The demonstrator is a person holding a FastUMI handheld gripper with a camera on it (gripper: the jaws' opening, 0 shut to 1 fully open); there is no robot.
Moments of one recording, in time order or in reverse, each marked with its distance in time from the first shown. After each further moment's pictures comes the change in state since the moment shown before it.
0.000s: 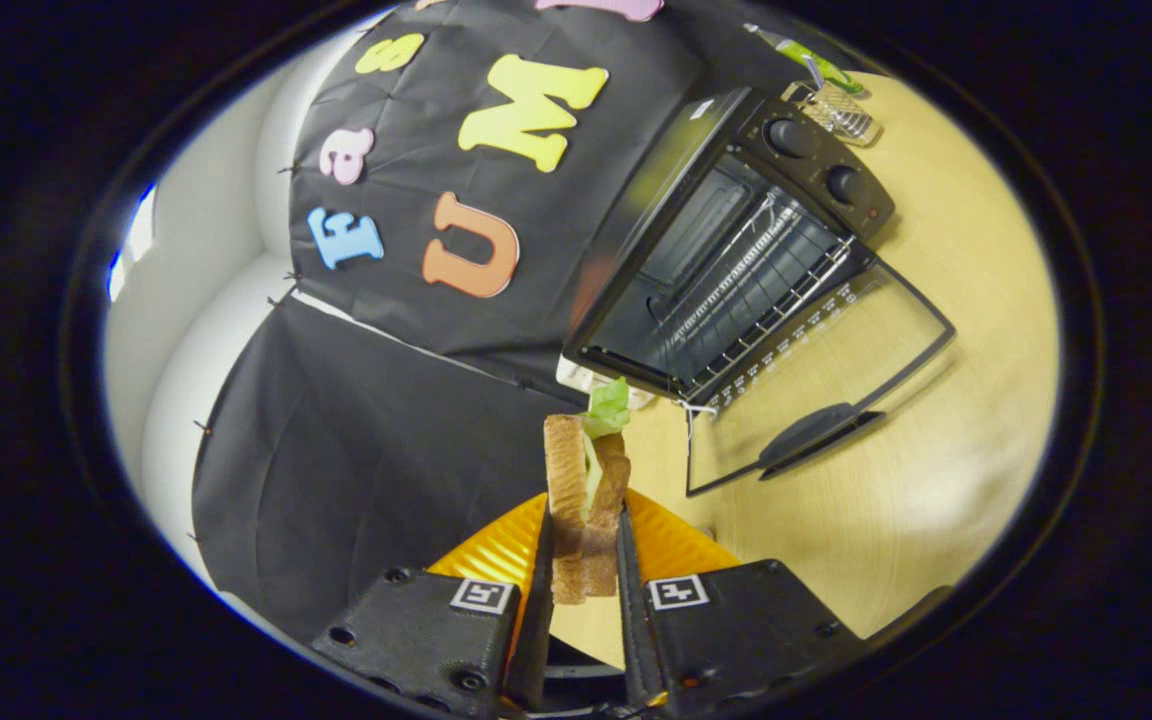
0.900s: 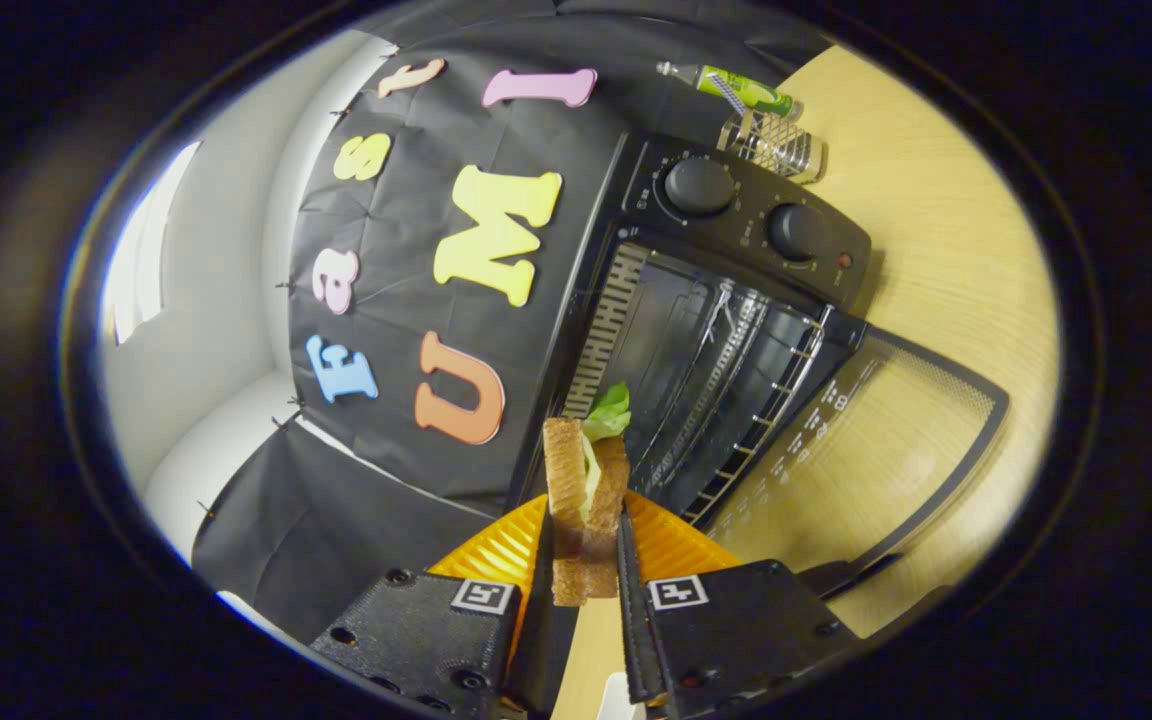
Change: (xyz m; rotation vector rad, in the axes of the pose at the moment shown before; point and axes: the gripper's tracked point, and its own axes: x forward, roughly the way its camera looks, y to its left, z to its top) arm 0.074 -0.075 0.102 0.122 -0.466 0.049
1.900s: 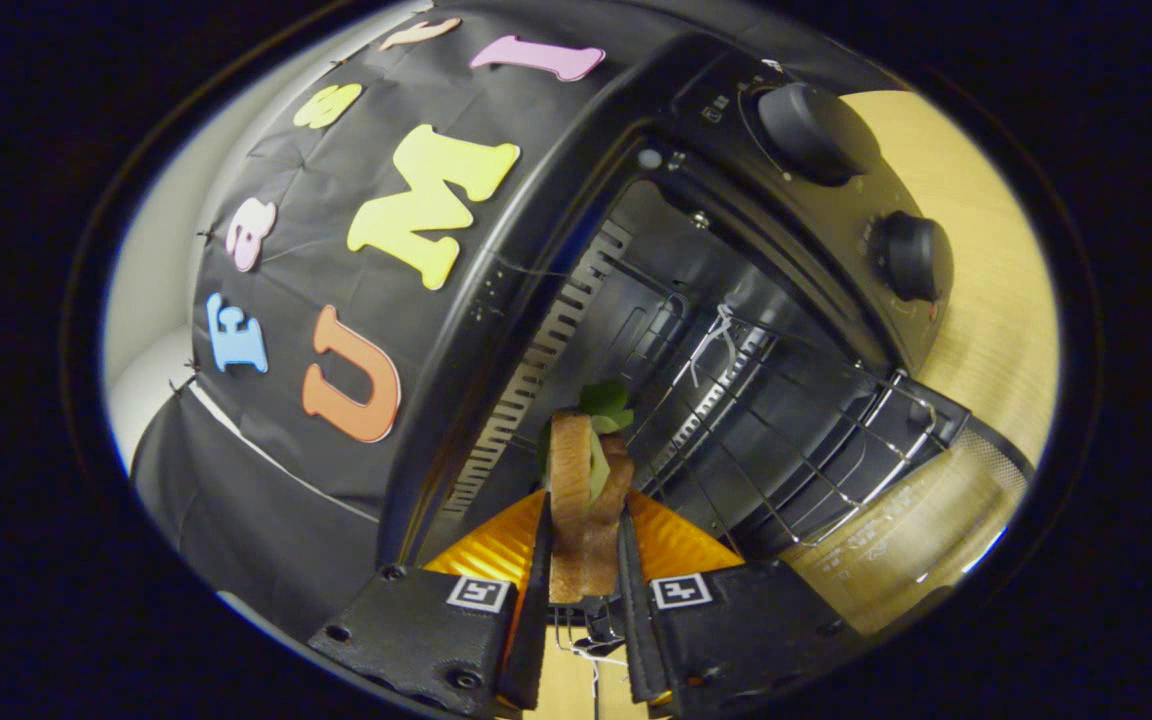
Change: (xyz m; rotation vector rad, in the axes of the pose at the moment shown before) arm 0.093 -0.044 0.011 -0.184 0.073 -0.318
